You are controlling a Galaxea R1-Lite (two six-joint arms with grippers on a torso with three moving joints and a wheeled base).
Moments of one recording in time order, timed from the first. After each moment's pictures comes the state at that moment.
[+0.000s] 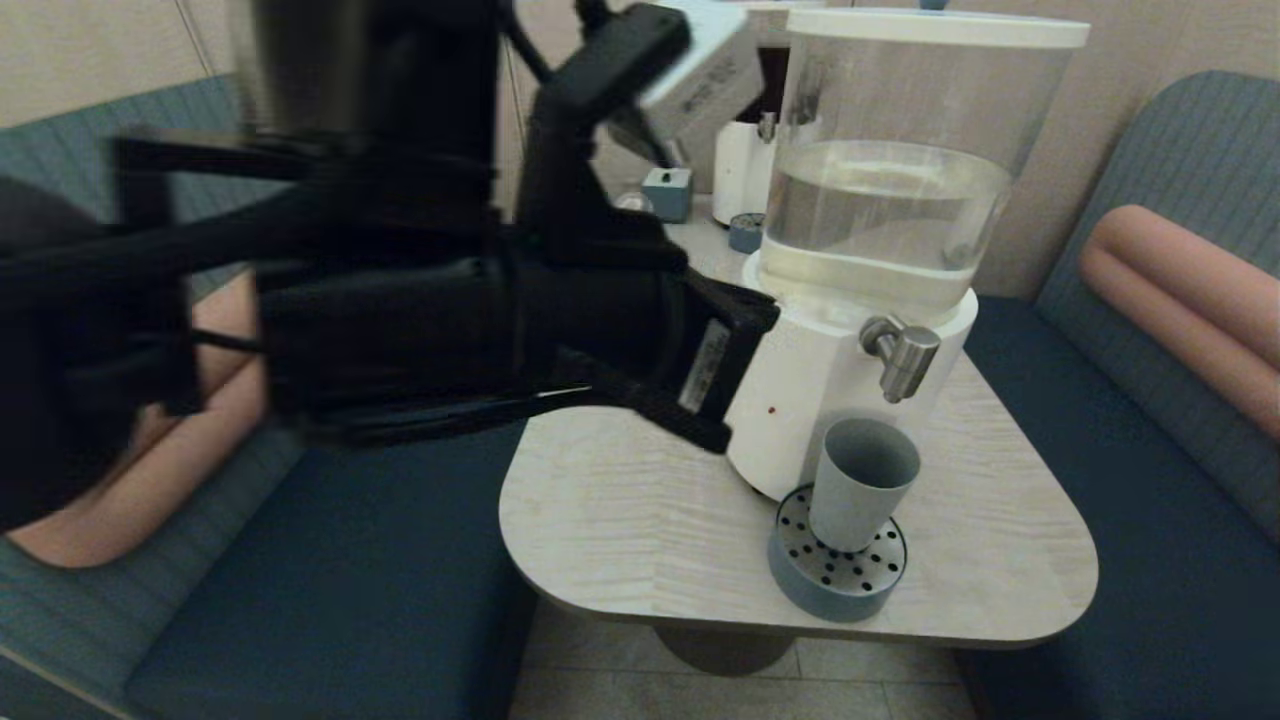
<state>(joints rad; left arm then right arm) -0.85 1.58 -1.35 -0.04 -0.09 0.19 0.00 0.00 0.00 0.01 0.00 -0.01</state>
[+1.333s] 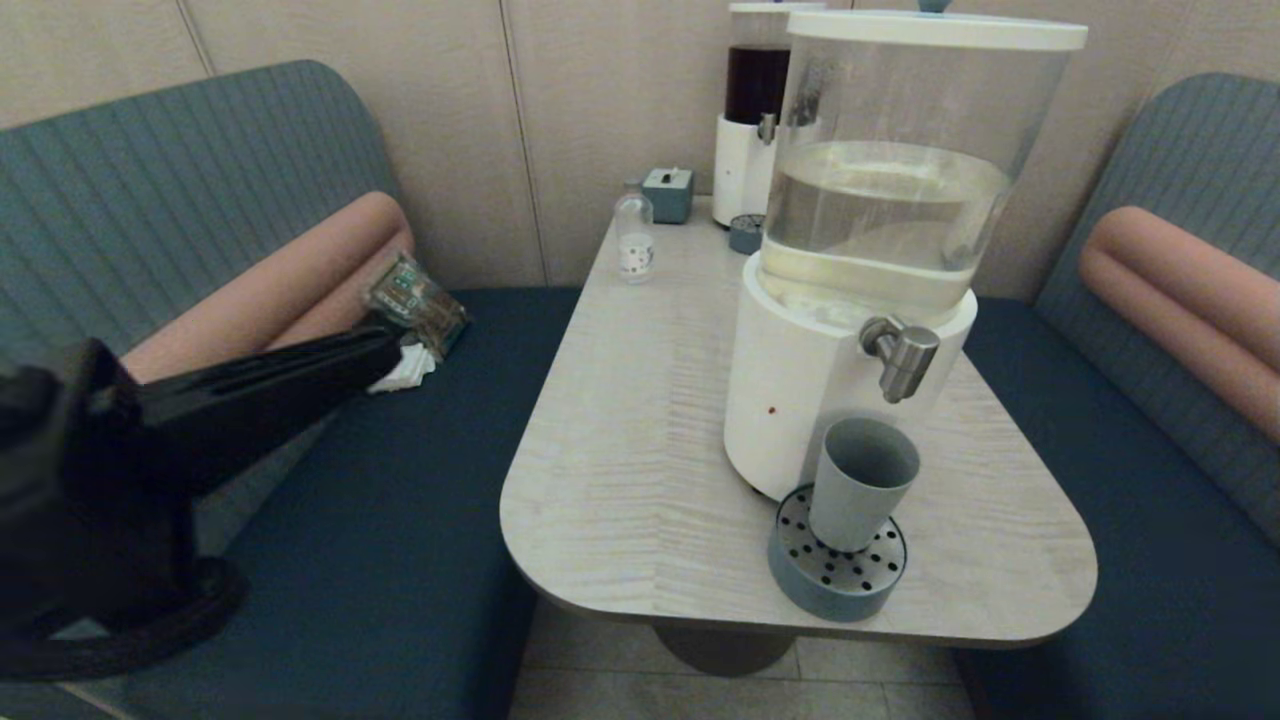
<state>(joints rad) -0.55 1.04 -0.55 -0.69 -0.29 -0.08 0.00 0.00 0.00 0.01 0.00 -0.01</state>
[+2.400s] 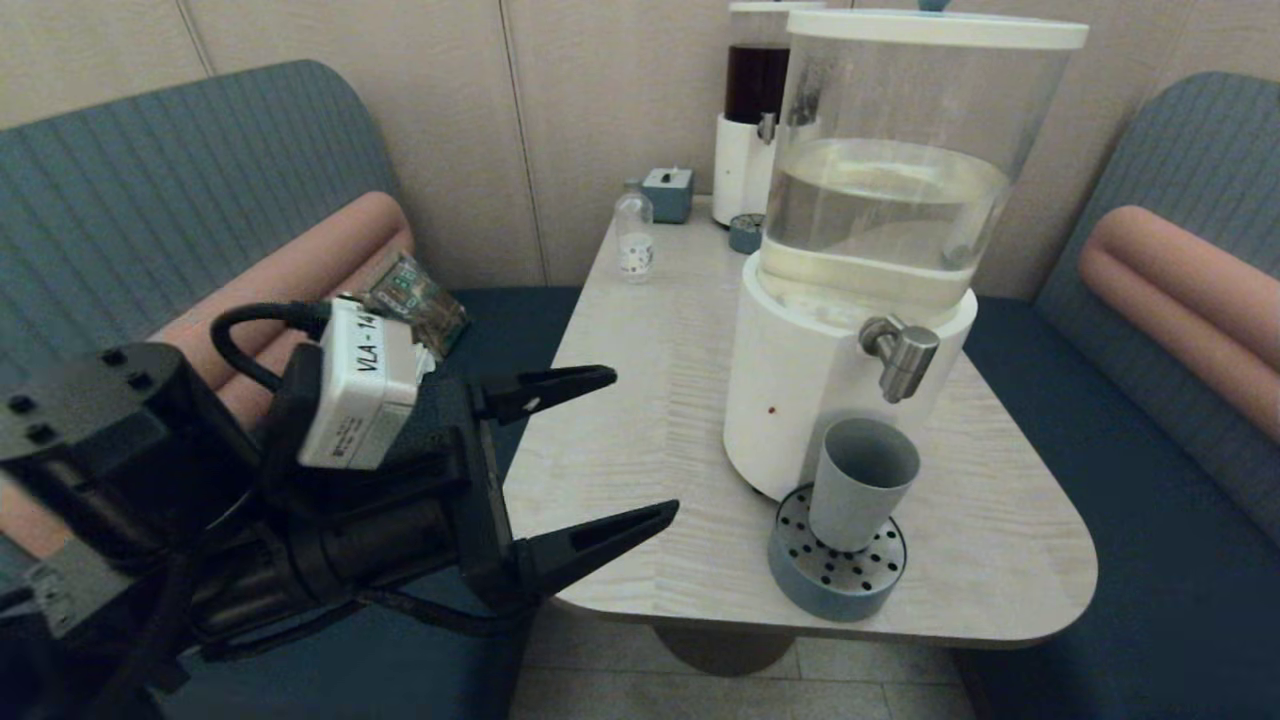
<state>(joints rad) -0.54 1.57 -0.49 -1.27 -0.65 0.21 0.00 0.00 0.00 0.01 0.00 -0.01</state>
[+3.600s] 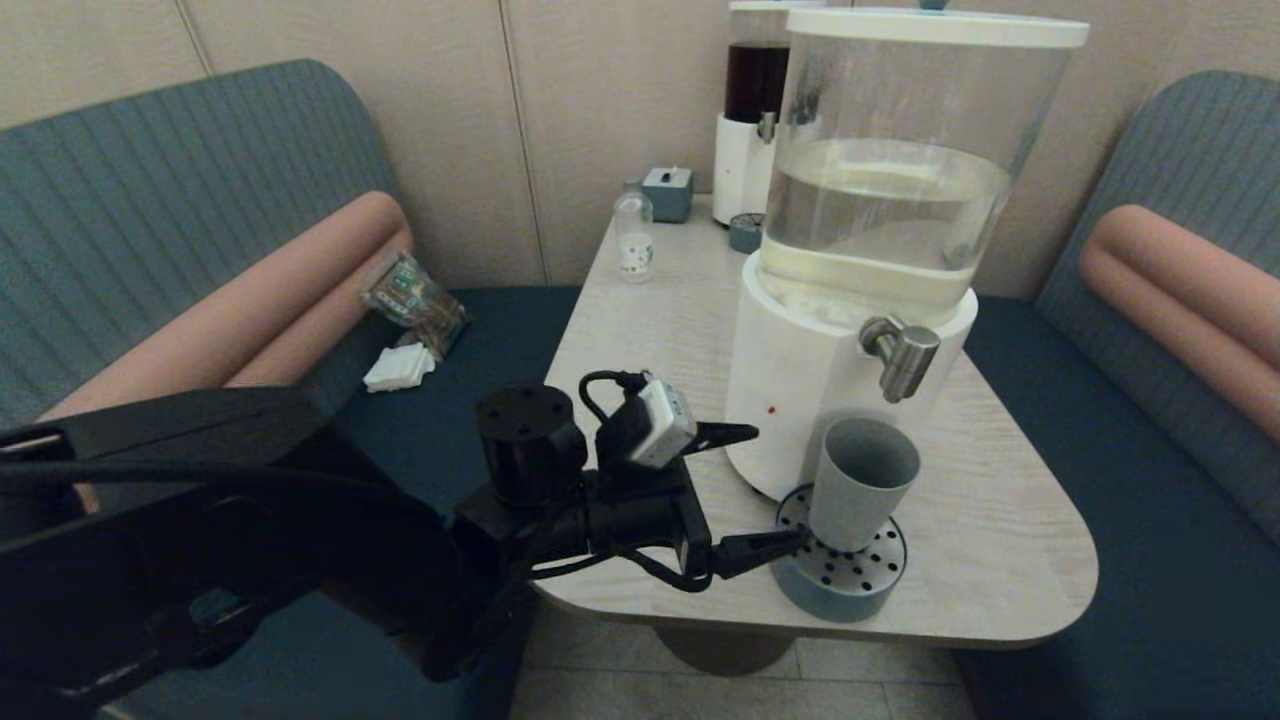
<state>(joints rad) -0.63 2.14 -0.88 -1.32 -0.70 0.16 0.00 0.00 0.00 0.01 0.00 -0.01</state>
